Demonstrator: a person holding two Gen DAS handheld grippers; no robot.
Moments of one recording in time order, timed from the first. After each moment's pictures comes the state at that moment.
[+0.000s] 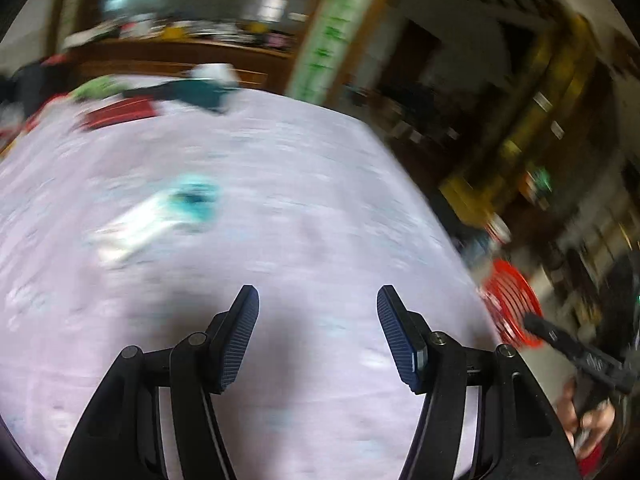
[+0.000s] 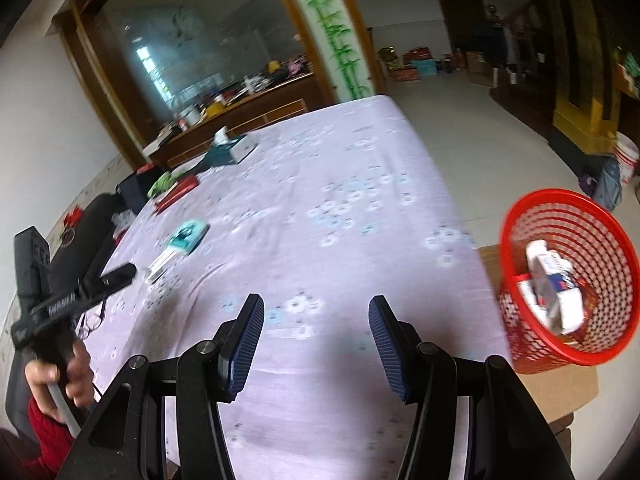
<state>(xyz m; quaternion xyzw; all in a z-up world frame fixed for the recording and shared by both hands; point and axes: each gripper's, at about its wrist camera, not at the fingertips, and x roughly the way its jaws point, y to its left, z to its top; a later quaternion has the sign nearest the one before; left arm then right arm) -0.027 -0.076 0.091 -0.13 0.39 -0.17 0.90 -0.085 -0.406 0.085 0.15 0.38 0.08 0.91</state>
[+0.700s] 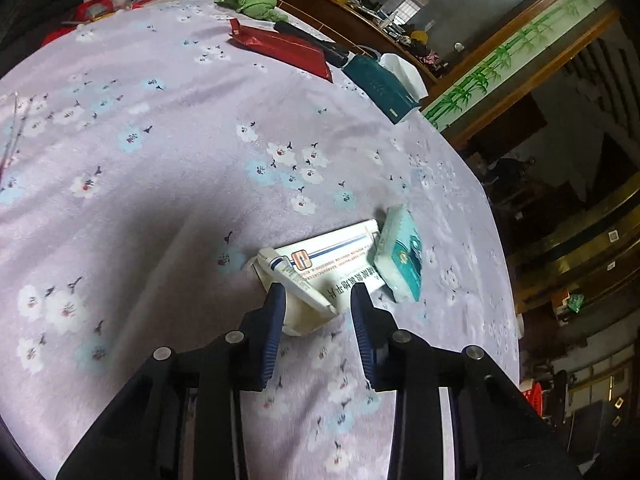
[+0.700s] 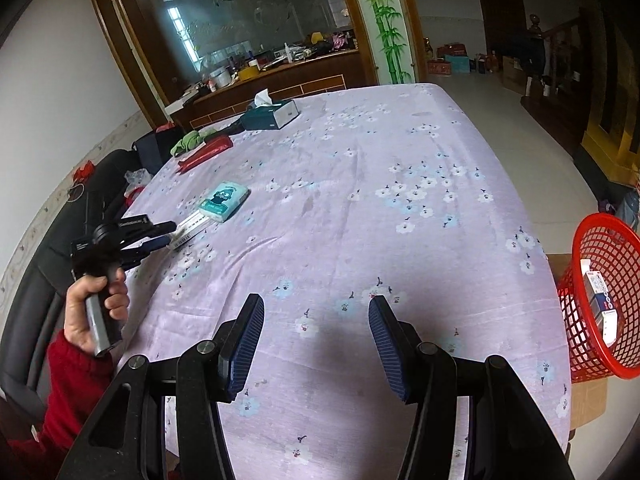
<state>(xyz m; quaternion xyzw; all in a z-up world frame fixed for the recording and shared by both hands) 0.068 0.057 0.006 -0.30 0.44 -0.04 0.85 -0.065 -0.328 0.079 0.10 0.41 0.11 0.90</state>
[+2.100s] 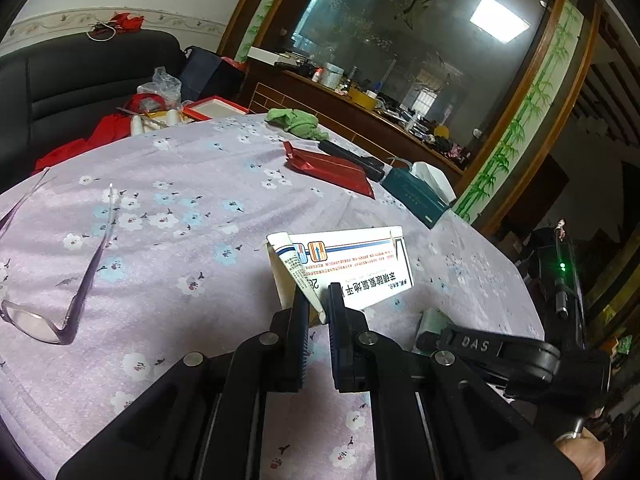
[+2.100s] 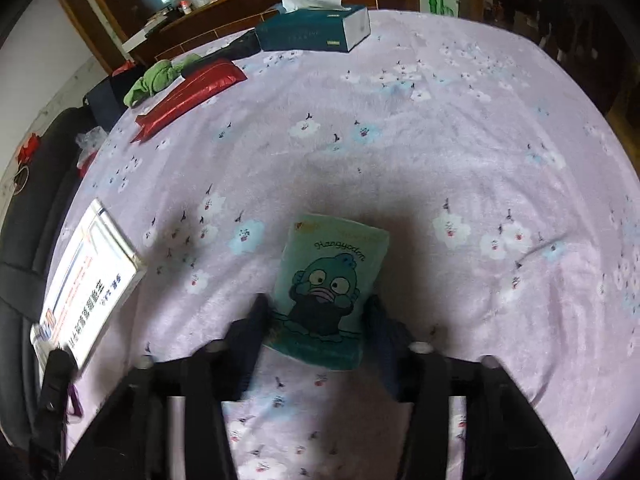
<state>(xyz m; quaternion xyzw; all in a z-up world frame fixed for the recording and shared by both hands) 0.030 0.086 0.038 -0.25 0.27 0.08 0.93 0.187 -0.103 -0.002 0.07 0.53 0.08 0.84</state>
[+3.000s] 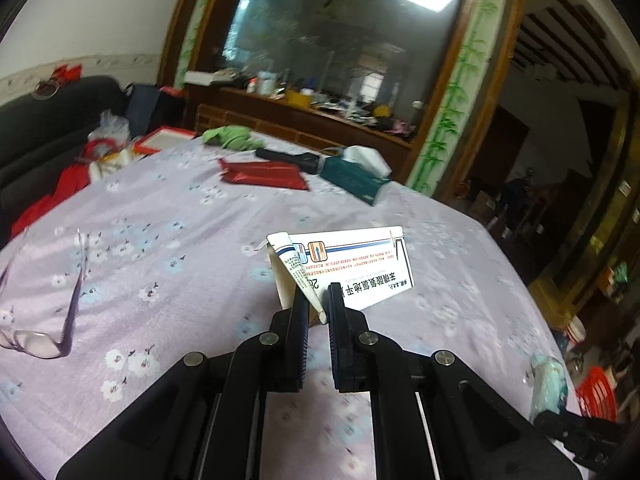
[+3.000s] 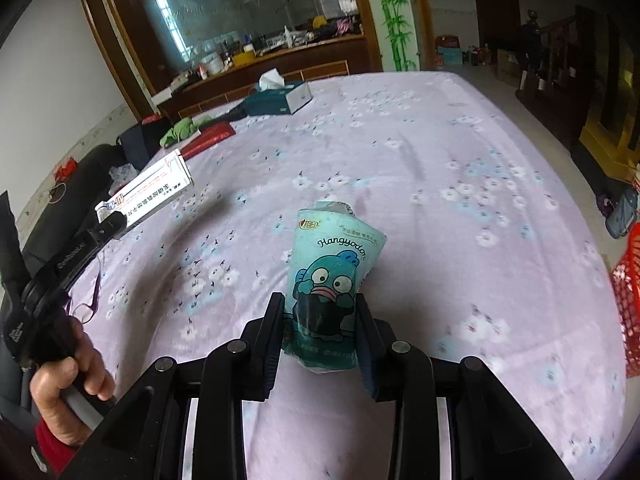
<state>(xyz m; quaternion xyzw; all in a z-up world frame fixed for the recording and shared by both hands) -0.001 0.022 0.076 -0.15 0.27 0.00 0.95 -0.010 -0.245 0.056 0.10 0.42 0.09 0.90</state>
